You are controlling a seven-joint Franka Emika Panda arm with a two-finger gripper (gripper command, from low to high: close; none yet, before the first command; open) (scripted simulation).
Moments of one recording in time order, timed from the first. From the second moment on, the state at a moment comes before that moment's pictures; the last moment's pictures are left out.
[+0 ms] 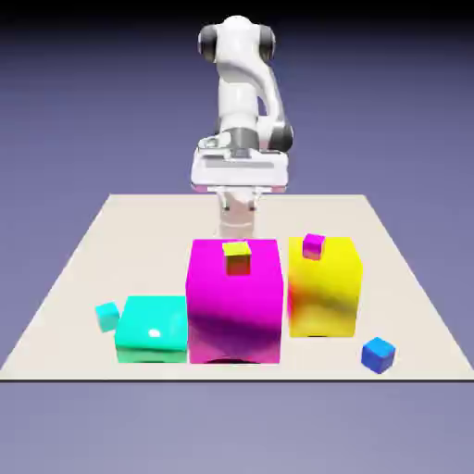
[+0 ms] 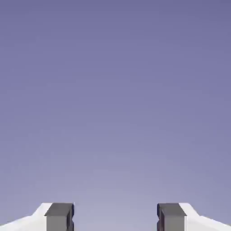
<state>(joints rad) 0.04 -0.57 -0.04 -2.80 0.00 3.03 0.71</state>
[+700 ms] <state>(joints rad) 0.48 -0.52 -0.80 -2.70 -0.02 2.96 0.25</state>
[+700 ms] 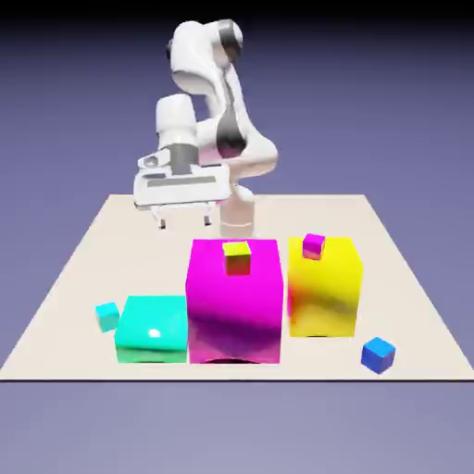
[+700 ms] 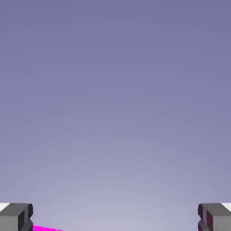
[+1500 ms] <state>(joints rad) 0.99 -0.47 -1.67 -2.57 -0.04 2.87 -0.29</state>
